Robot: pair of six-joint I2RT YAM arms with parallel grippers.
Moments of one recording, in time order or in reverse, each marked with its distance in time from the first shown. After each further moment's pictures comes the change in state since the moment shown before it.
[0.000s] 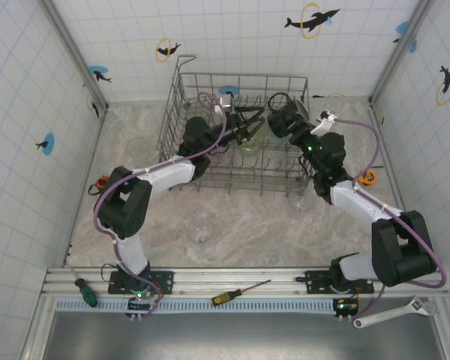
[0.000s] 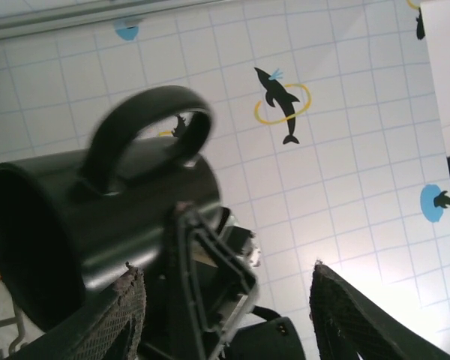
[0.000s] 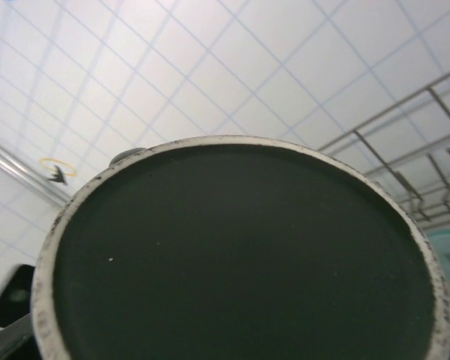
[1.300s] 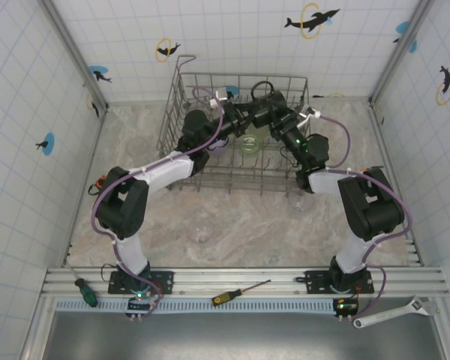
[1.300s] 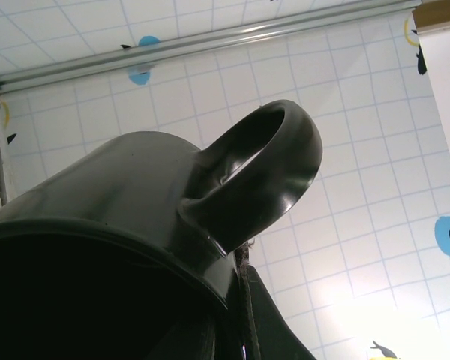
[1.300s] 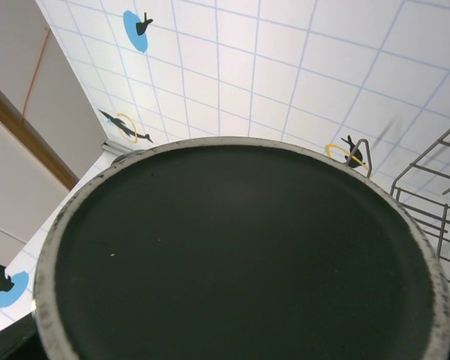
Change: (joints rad) left arm 0.012 0.003 0.069 -0.104 -0.082 0.047; right arm 0.054 0.384 0.093 0.662 -0.180 0.598
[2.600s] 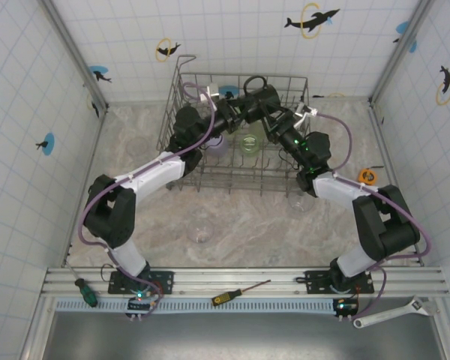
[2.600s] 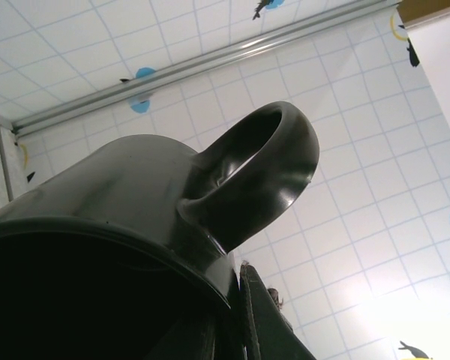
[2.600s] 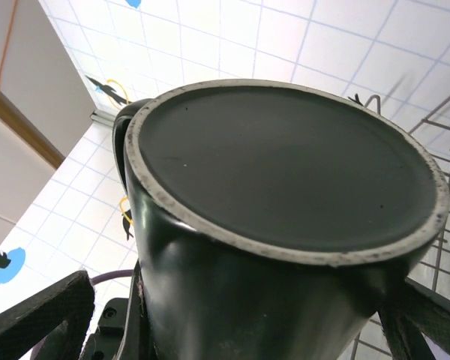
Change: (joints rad) left arm 0.020 -0.106 -0.023 -0.085 -0.037 0.127; right arm 0.056 -0.177 -0.007 -0.245 -0.026 -0.034
